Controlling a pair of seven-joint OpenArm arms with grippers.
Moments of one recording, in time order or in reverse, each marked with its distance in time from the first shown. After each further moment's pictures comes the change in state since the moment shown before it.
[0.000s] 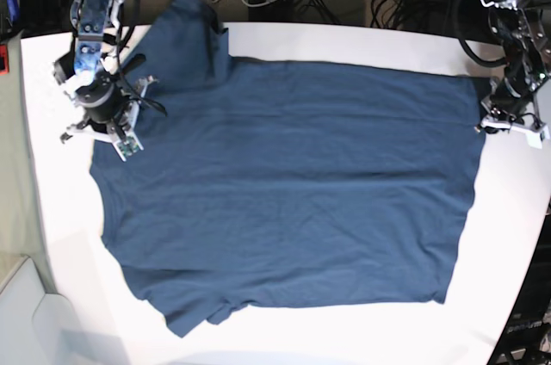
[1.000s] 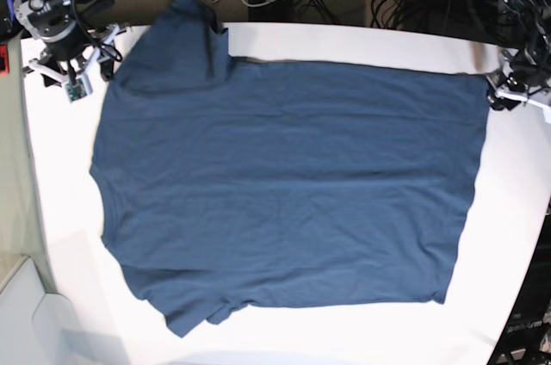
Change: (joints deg) left arm 9.6 4.5 -10.9 24.5 1.3 0.6 21.8; right arm -17.6 -1.8 14.4 16.0 22.3 3.3 -6.5
